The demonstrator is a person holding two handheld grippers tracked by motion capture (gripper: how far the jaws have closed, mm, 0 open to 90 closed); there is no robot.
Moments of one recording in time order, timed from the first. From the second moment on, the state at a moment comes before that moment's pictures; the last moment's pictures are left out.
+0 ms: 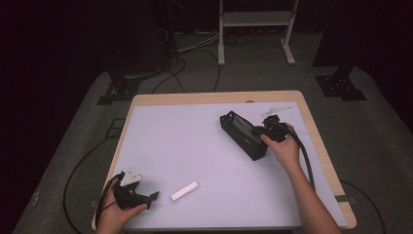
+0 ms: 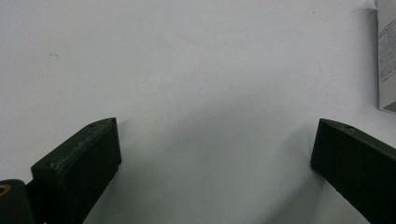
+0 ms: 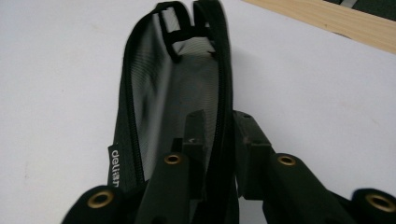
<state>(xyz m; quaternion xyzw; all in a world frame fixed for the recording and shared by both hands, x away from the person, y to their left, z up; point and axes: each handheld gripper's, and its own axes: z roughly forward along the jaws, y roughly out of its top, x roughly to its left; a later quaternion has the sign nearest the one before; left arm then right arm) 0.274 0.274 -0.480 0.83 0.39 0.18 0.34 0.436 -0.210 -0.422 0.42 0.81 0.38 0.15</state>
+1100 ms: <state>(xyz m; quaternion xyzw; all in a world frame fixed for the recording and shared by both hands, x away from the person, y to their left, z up) 0.273 0.274 -0.480 0.83 0.40 0.17 0.35 0.414 -0.207 -0.403 0.39 0.81 0.40 0.14</state>
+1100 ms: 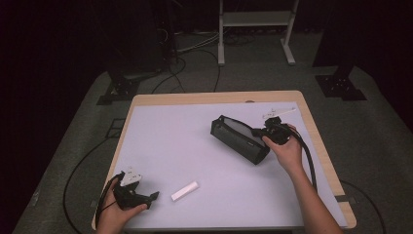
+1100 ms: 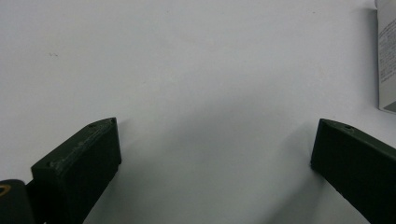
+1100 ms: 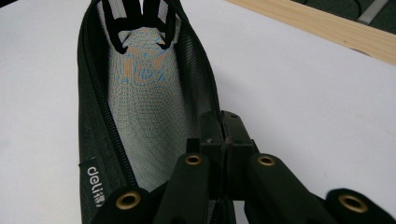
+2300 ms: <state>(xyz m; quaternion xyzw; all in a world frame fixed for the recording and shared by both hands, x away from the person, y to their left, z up) 0.274 0.274 -0.480 0.83 0.39 0.18 0.34 0.380 -0.172 -0.401 0.29 0.86 0.40 0.11</state>
